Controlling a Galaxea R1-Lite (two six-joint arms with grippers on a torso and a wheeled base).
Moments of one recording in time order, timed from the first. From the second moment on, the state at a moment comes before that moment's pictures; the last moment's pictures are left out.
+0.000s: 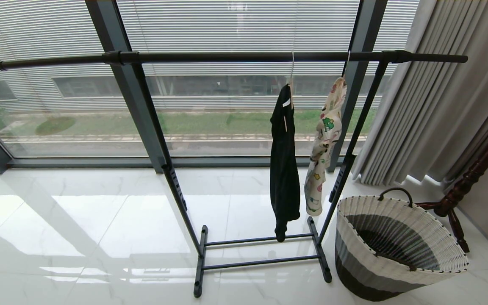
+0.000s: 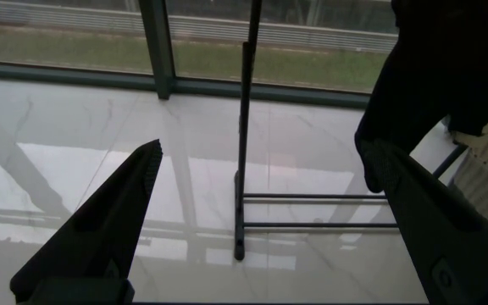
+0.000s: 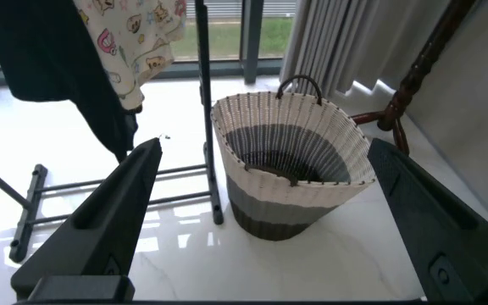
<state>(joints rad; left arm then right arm) -0.01 0.00 0.00 0.00 0.03 -0.01 0.01 0.00 0.00 0.01 -0.04 0.05</state>
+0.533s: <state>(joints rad) -0.01 0.00 0.00 0.00 0.03 -0.01 0.01 0.00 0.00 0.01 -0.04 0.05</state>
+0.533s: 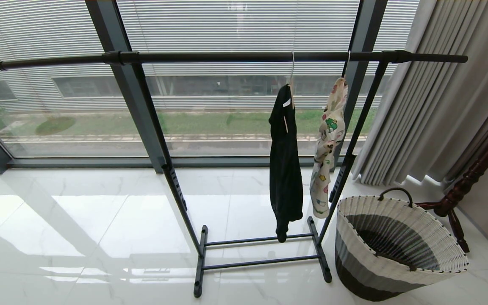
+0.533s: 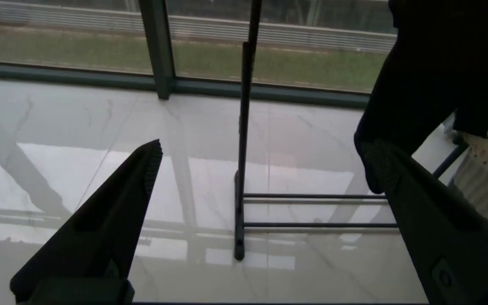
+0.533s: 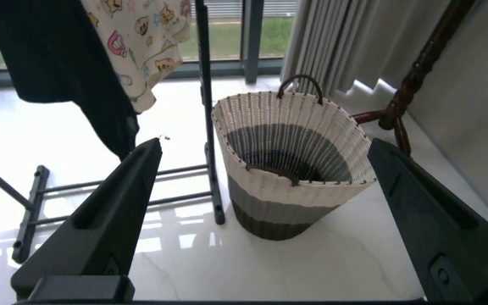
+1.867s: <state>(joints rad) -0.01 0.00 0.00 0.00 0.03 -0.01 0.01 0.00 0.00 0.01 -0.04 0.05</state>
